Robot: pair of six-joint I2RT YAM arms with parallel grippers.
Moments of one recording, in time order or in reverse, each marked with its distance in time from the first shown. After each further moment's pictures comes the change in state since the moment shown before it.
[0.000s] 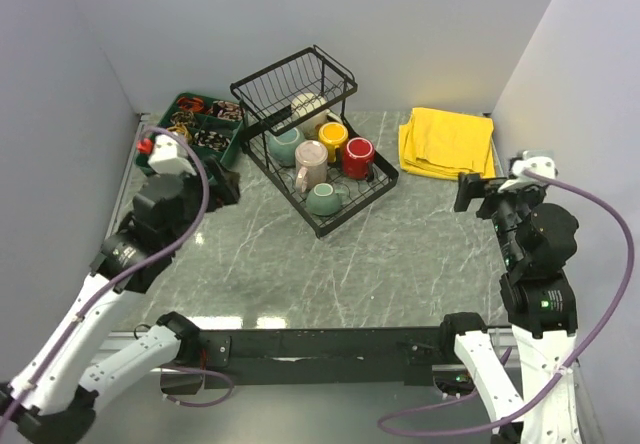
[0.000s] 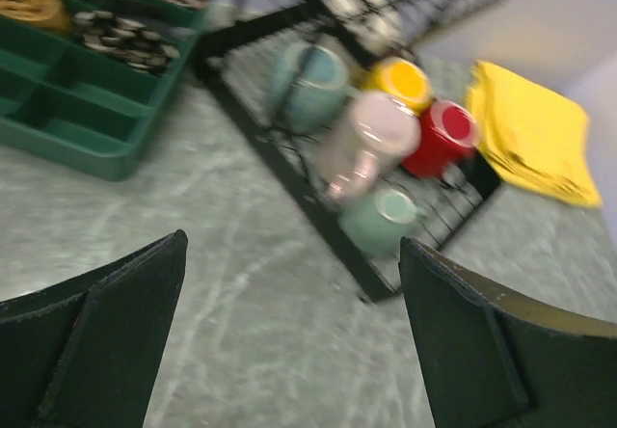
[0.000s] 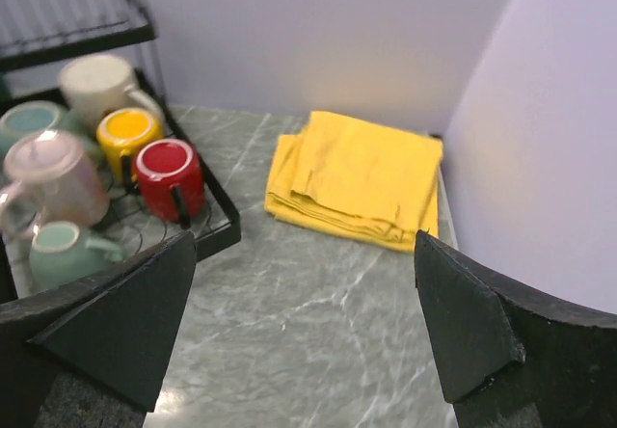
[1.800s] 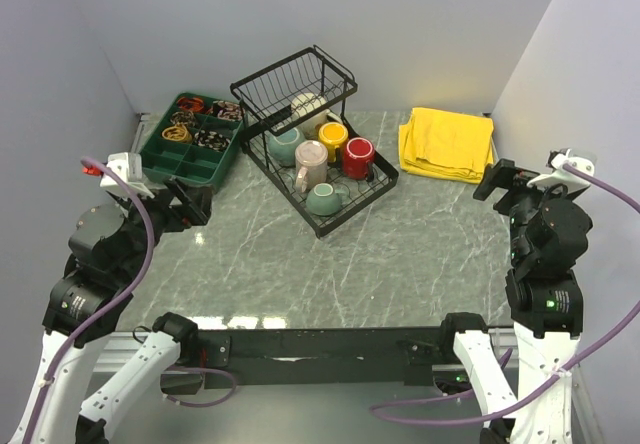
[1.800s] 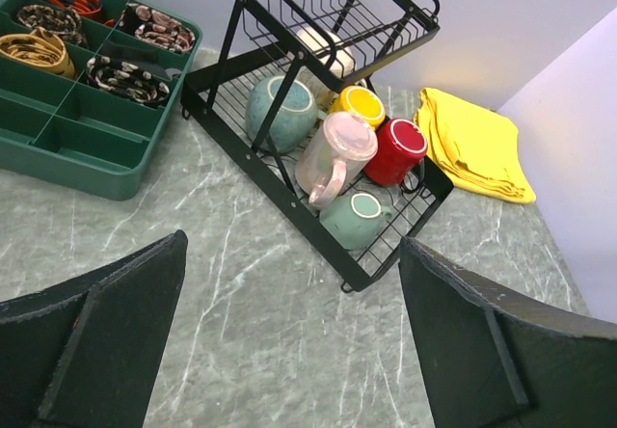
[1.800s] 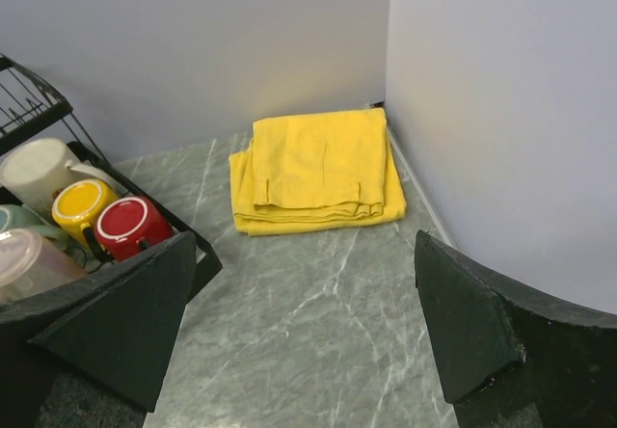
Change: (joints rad) left arm 0.221 -0.198 0.073 -0.137 0.258 0.066; right arm -0.105 0.037 0.090 -0.071 0.188 0.214
